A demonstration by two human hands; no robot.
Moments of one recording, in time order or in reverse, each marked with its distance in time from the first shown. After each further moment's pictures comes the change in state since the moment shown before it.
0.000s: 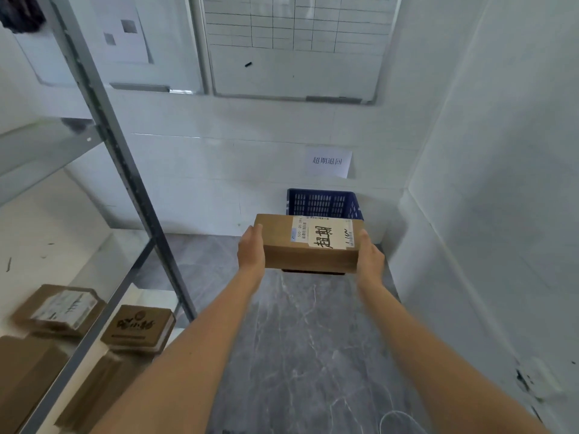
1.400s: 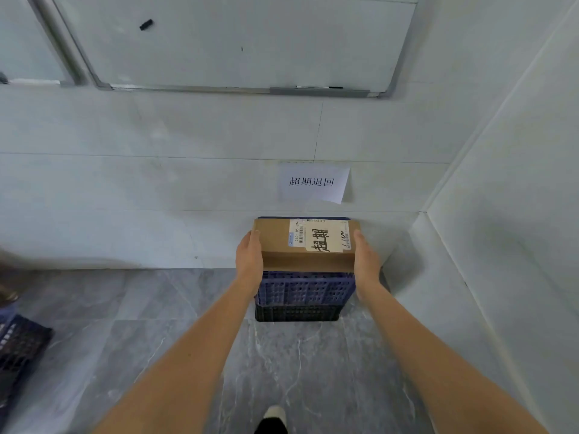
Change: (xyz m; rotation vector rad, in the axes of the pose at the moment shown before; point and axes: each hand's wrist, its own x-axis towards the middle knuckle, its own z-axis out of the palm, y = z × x) left_hand 0.520 0.029 0.316 0.050 -0.078 -0.152; right_hand 0.584 -0.023 0.183 -0.138 0.000 0.140
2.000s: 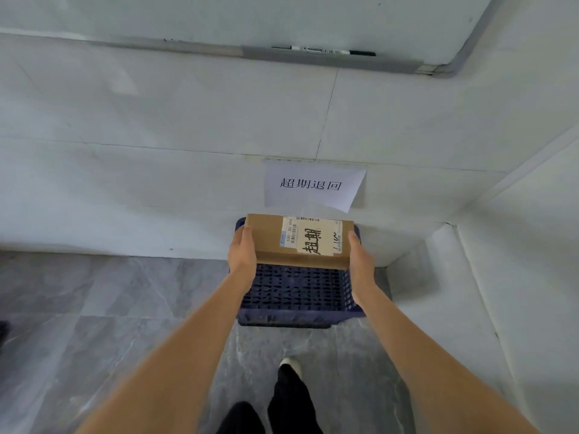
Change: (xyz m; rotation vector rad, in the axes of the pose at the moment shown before) left_hand 0.248 -0.012 0.119 0.083 0.081 -0.197; right_hand 0.269 0.018 0.077 -0.044 -0.084 0.298
